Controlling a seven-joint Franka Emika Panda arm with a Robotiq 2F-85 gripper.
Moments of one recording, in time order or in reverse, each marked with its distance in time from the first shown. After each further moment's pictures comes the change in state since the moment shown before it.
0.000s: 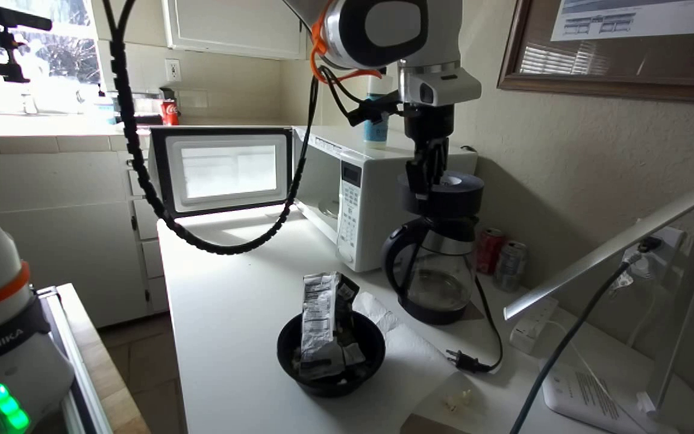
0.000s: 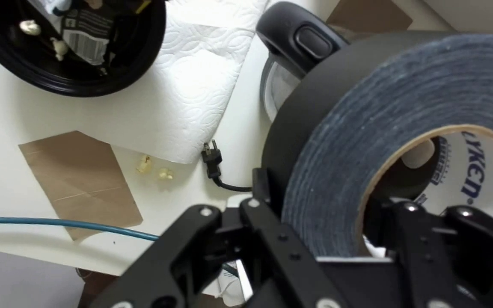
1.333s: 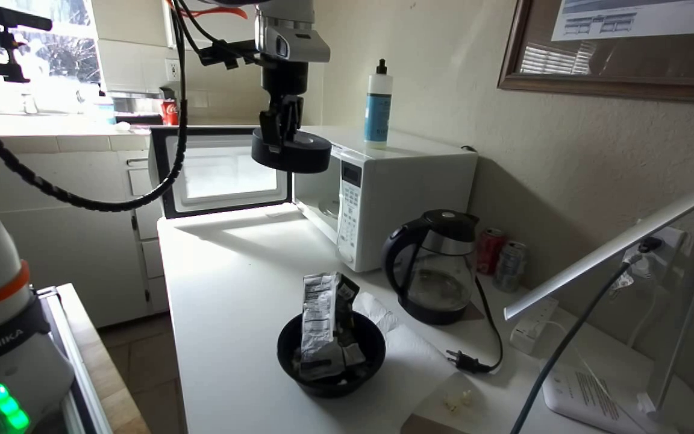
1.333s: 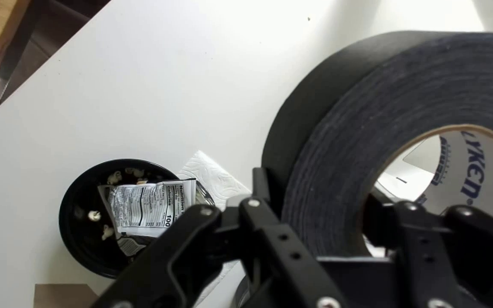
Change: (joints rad) arm 0.087 -0.520 0.225 -0.385 0.140 -0.305 -0.105
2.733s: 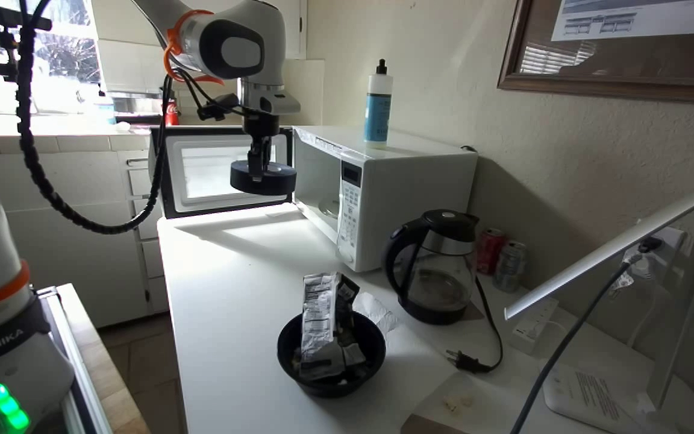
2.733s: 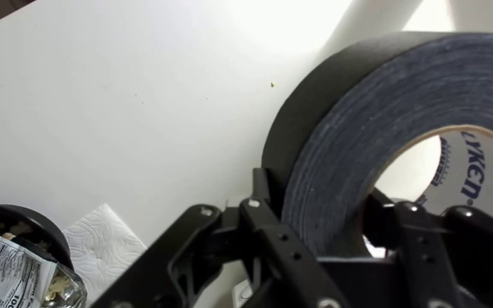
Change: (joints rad) arm 0.158 0.282 0.186 0.013 0.002 0.257 0.051
